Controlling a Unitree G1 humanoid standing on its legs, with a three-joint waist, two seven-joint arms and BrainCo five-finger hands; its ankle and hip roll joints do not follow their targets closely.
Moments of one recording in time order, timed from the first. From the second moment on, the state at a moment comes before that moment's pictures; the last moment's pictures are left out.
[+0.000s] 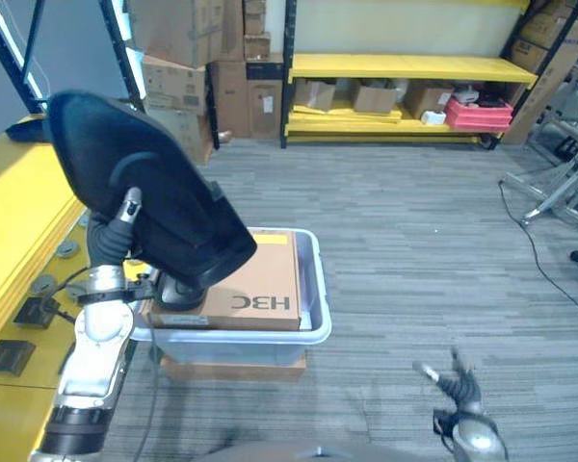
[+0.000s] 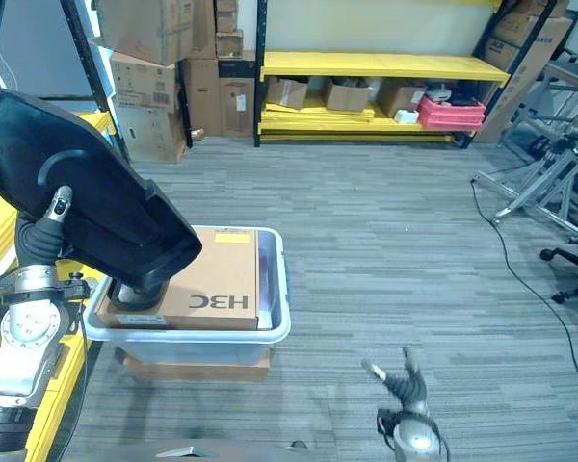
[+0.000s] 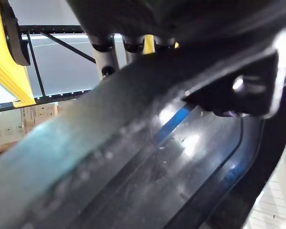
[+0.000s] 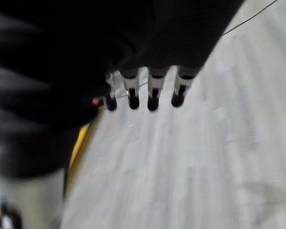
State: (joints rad) left arm 0.01 0.43 0.06 -0.23 -0.09 -0.22 0.31; right arm 0.14 -0.37 -0.03 0.90 0.14 -0.20 -0.26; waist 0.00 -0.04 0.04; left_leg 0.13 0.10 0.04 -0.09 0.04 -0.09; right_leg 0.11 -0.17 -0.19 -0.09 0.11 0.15
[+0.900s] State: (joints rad) left arm 0.06 0.45 0.14 -0.38 -0.08 -0.29 0.19; right arm 0.06 -0.30 -0.02 1.41 0.15 -0.02 -0.05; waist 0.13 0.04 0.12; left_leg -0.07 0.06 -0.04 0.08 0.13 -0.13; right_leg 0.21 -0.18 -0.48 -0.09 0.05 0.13
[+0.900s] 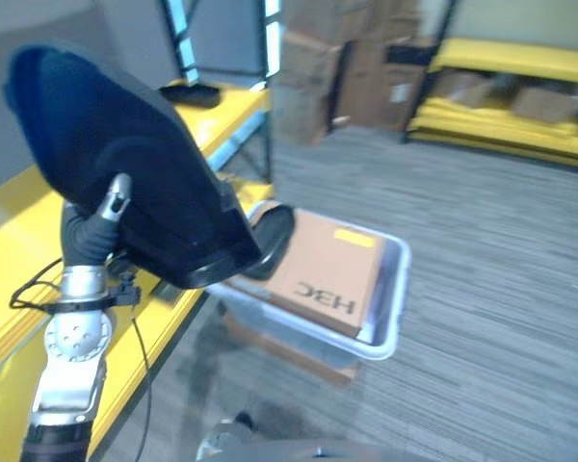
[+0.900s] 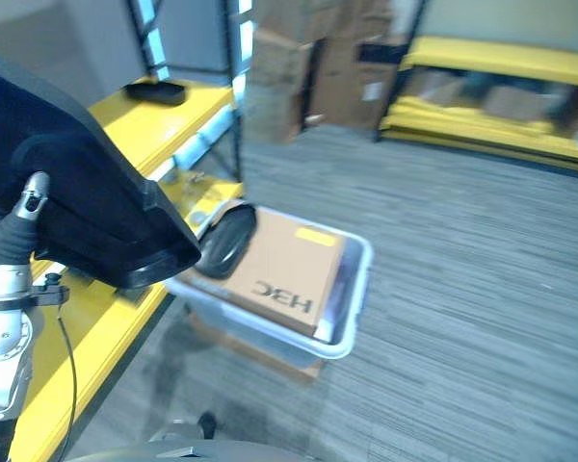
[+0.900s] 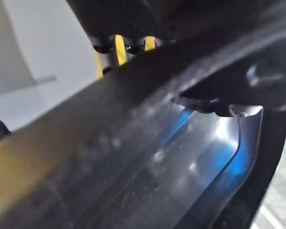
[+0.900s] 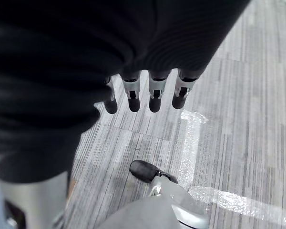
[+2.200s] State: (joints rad) left arm 0.00 0.51 0.07 -0.29 -0.08 -0.28 0.19; right arm 0.04 -0.28 -0.06 1.46 0.16 0.00 -0.08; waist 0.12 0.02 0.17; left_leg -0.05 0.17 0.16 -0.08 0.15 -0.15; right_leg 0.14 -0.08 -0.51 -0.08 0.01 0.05
